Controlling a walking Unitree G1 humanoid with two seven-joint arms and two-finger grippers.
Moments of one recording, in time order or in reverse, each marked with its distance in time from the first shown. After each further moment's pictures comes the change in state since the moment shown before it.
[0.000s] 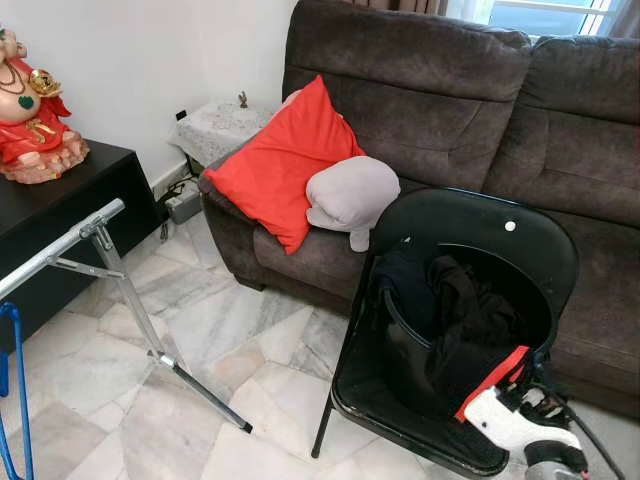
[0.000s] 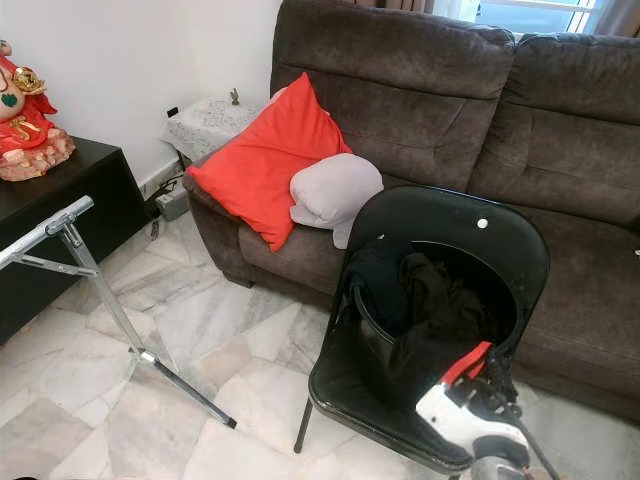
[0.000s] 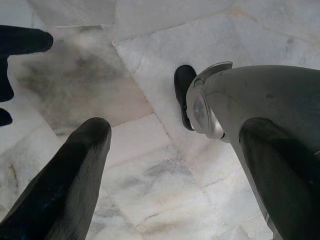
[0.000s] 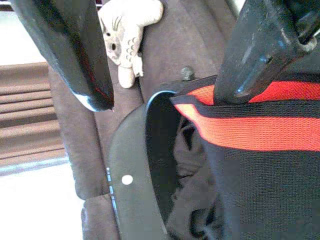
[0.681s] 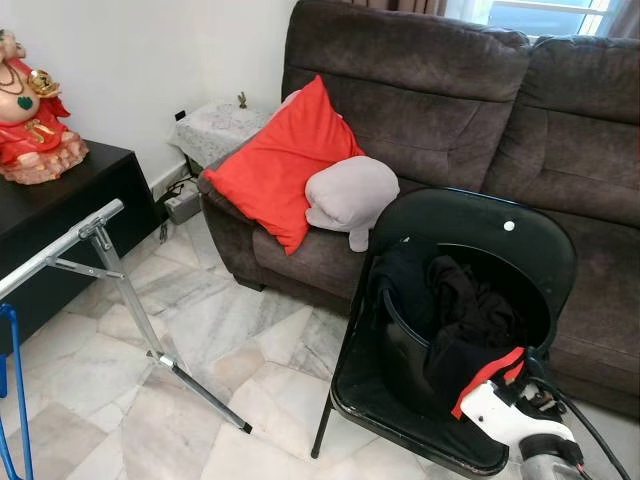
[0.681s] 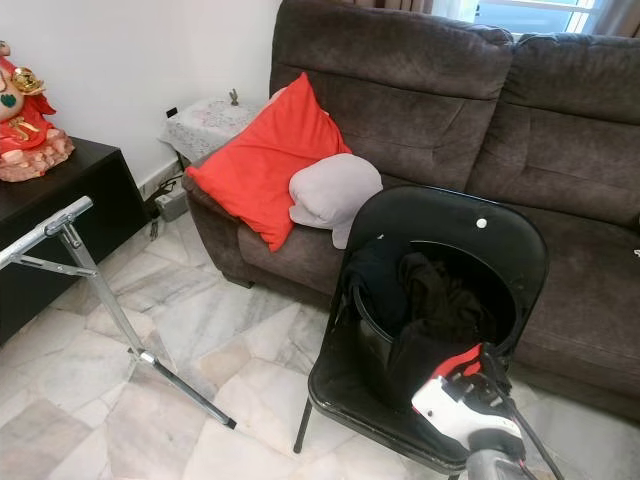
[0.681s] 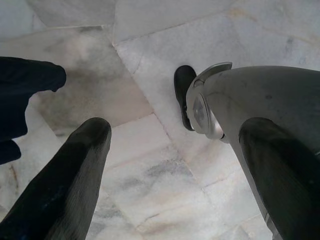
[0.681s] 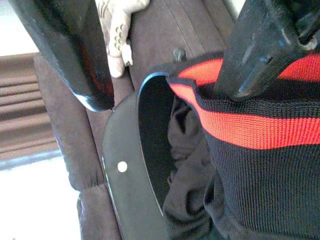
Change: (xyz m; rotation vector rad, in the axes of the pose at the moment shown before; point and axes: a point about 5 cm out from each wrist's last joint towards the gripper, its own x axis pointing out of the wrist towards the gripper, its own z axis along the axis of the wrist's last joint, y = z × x) left arm 0.000 0.000 0.000 0.000 0.000 0.000; right arm 0.007 0.002 0.008 0.061 -0.065 0.030
